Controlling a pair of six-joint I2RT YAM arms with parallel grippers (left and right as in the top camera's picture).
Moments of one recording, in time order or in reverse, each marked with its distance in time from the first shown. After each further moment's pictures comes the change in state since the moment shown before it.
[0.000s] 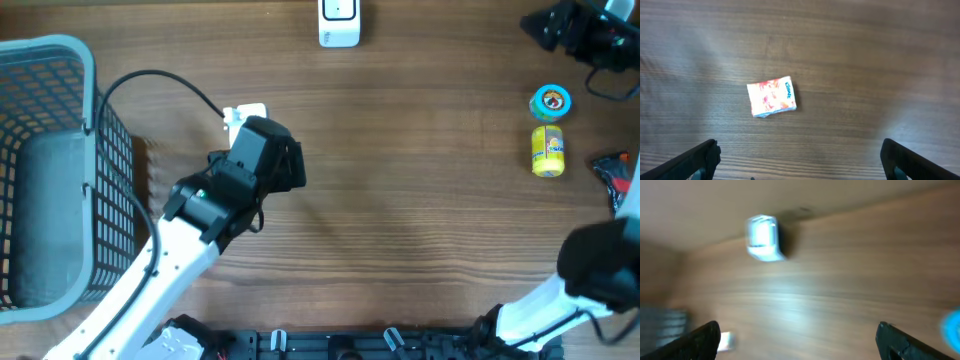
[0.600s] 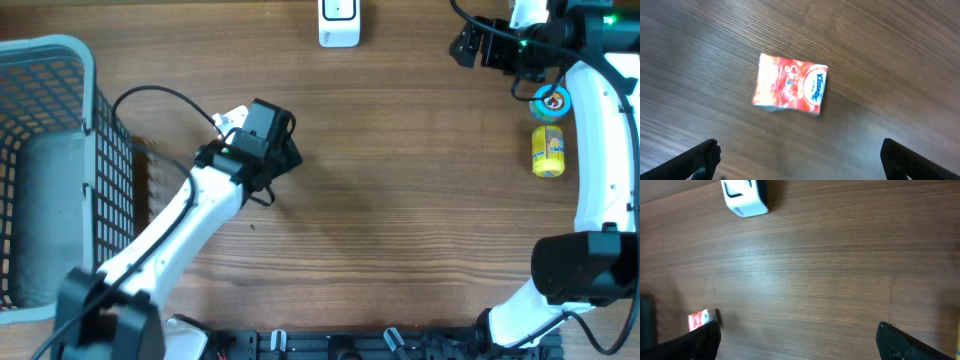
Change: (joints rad) left arm 0.105 0.283 0.000 0.056 0.064 -0.354; right arm 0.314 -0.023 -0.005 -0.135 0.464 0.165
